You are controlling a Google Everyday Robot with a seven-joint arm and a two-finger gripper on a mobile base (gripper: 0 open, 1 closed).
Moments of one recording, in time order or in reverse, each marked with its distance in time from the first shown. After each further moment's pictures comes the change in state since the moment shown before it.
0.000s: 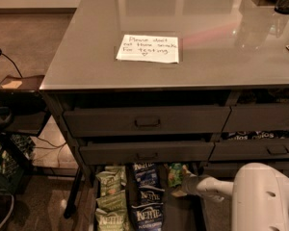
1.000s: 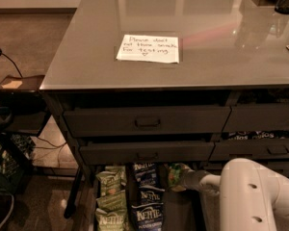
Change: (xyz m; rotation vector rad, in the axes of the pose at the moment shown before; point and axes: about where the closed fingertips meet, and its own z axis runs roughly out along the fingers) arm 0.004 -0.025 0.021 0.030 0.036 -0.037
